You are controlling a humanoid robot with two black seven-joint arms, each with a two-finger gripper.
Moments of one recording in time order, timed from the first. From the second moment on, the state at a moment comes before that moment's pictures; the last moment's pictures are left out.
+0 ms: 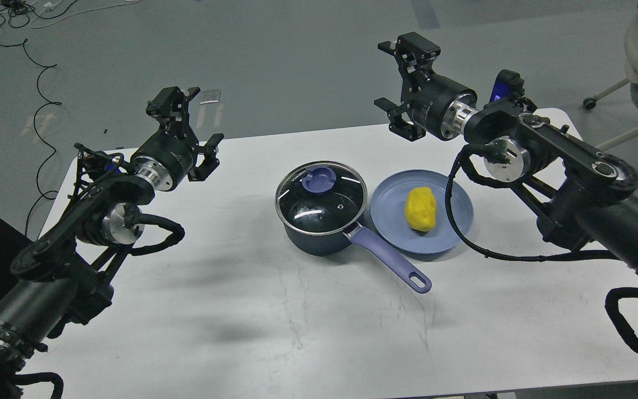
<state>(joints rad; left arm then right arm) -0.71 0.38 -0.85 -1.01 0.46 -0.05 -0.06 0.81 -0.19 0.85 1.05 -0.52 0.02 -0.10</state>
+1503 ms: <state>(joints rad) -1.13 0.47 -0.32 -1.30 1.88 0.11 -0.21 0.78 -0.27 0.85 1.13 -0.52 0.02 -0.10</state>
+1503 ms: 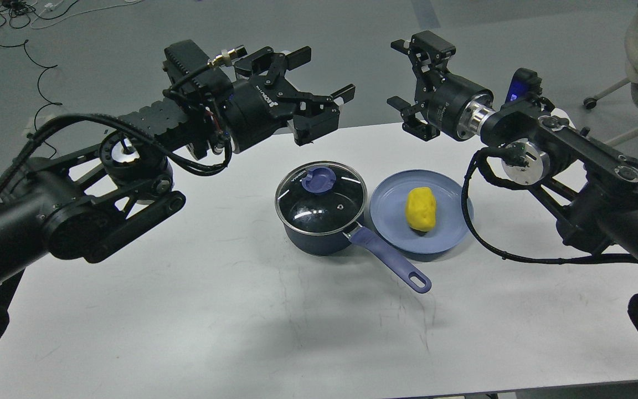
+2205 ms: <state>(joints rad) -1.14 0.41 -0.29 -1.30 1.89 0.11 -0.22 0.71 -0.28 0.87 1.12 -0.52 0.02 -0.09</state>
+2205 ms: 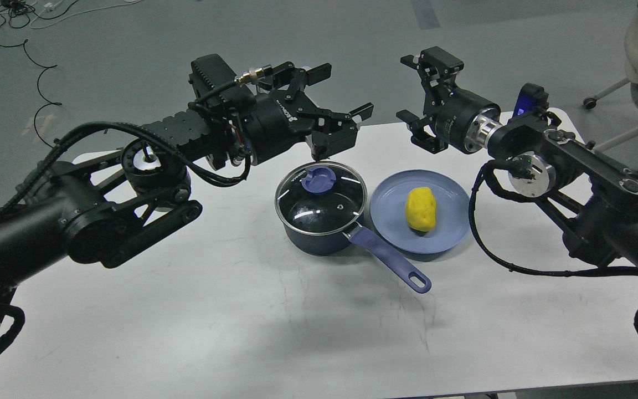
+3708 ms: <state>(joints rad) -0.92 0.30 -0.28 -1.00 2.11 0.23 -0.28 0.67 -0.32 0.95 1.02 -0.52 0.06 -0.09</state>
